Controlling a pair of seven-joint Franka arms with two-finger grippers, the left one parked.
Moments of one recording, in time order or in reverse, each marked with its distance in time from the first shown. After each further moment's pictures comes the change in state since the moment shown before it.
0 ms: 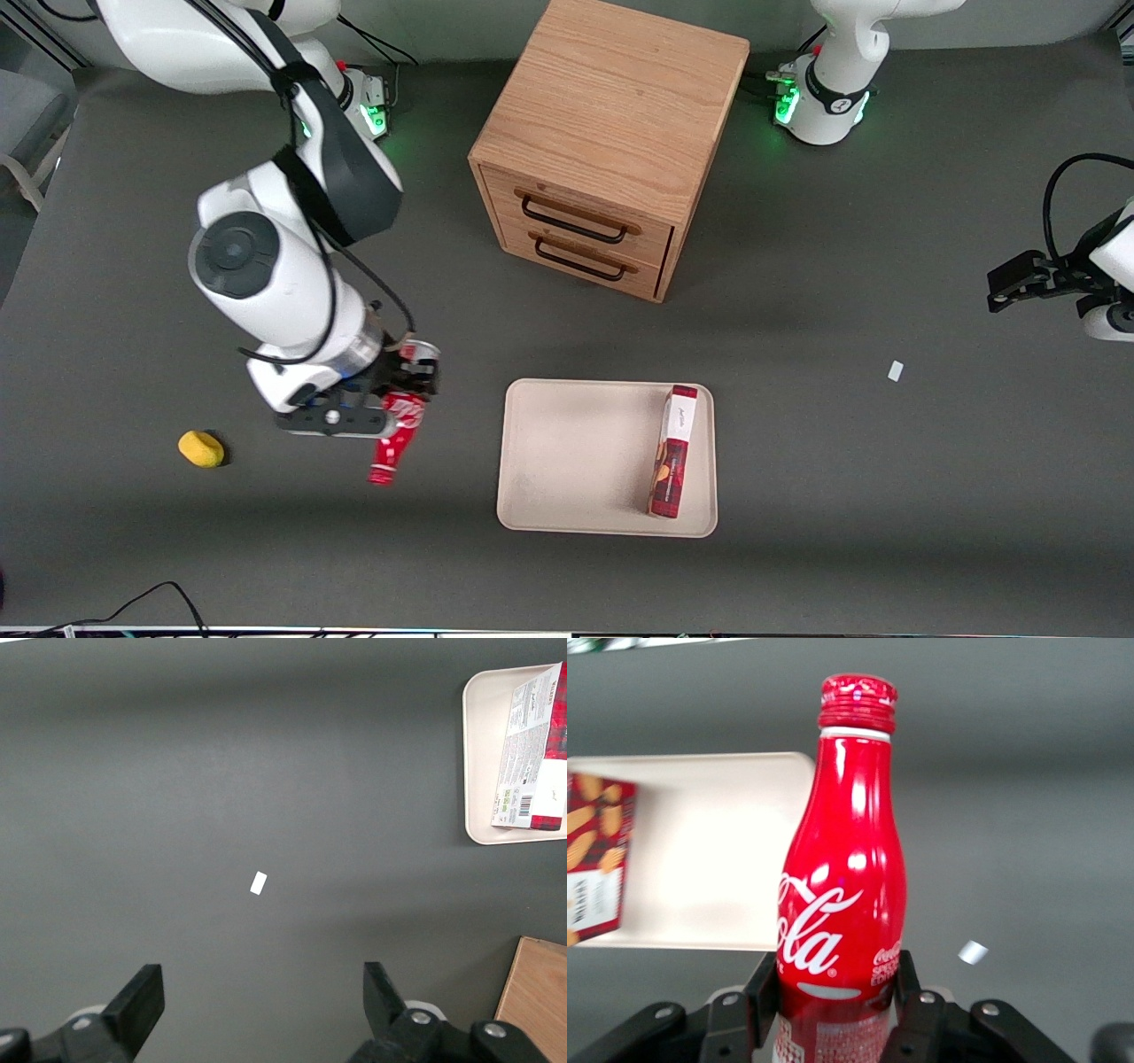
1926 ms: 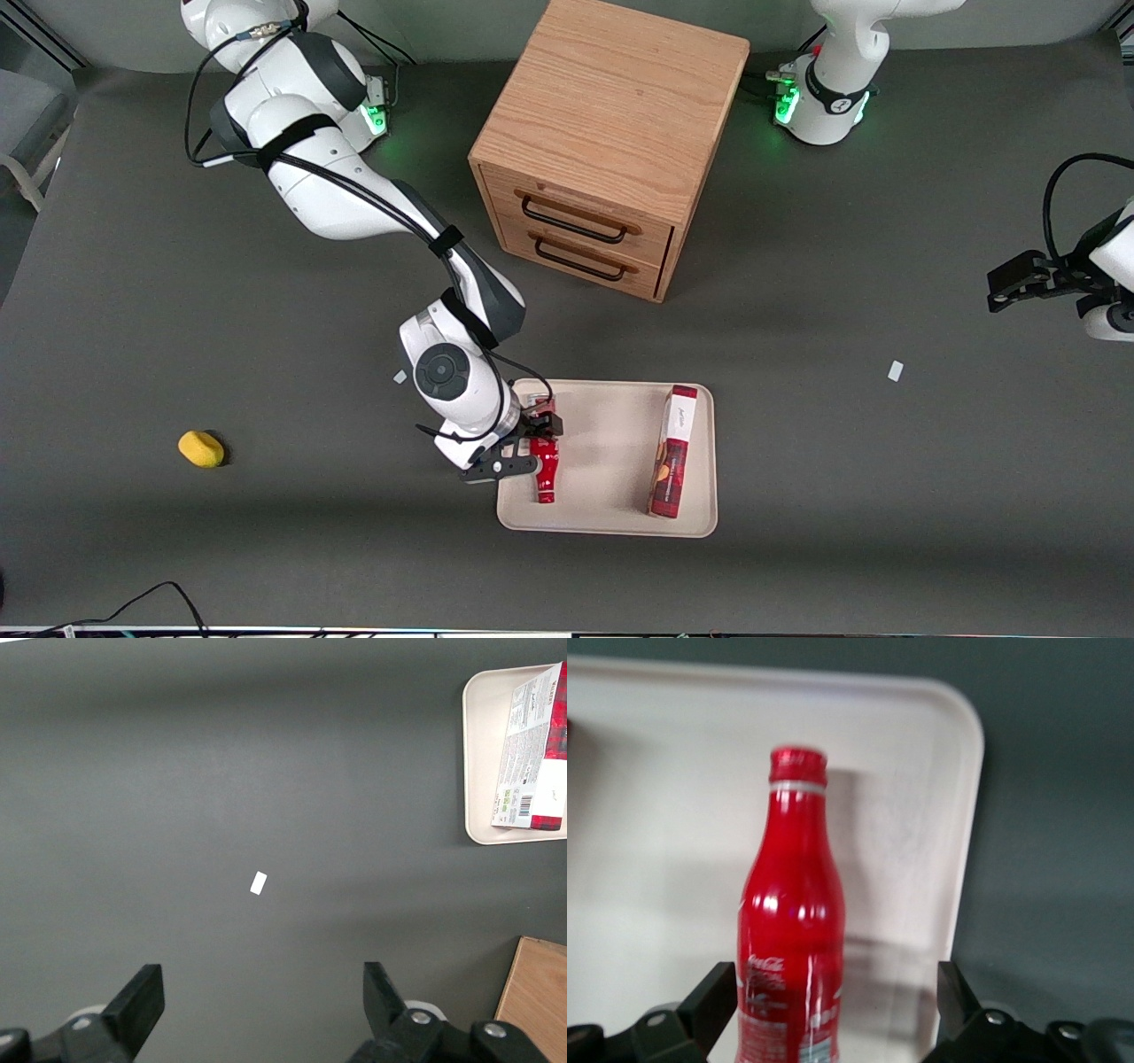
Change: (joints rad) arm 0.108 0.447 -0.033 0.128 -0.019 0.403 -0.052
